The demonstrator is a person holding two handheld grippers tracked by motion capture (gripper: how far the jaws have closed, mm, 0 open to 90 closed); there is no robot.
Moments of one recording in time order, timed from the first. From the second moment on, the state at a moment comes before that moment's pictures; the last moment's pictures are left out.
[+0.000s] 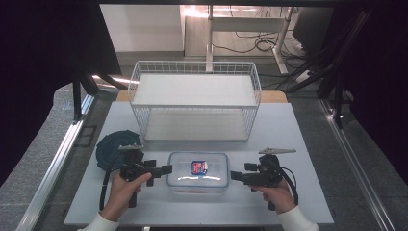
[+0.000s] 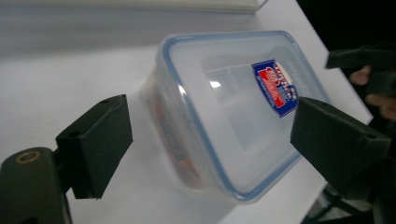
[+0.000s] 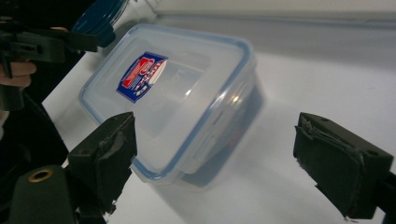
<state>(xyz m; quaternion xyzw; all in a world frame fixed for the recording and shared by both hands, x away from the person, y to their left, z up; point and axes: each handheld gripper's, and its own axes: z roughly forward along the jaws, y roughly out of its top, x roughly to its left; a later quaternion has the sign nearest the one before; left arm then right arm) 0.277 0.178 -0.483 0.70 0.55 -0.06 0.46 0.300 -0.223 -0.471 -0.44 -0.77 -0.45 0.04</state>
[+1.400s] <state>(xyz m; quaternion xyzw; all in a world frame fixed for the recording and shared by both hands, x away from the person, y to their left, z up) 0.279 0.166 -0.511 0.68 0.57 -0.15 0.45 0.313 -0.202 -0.503 -0.53 -0.70 -0.44 0.17</state>
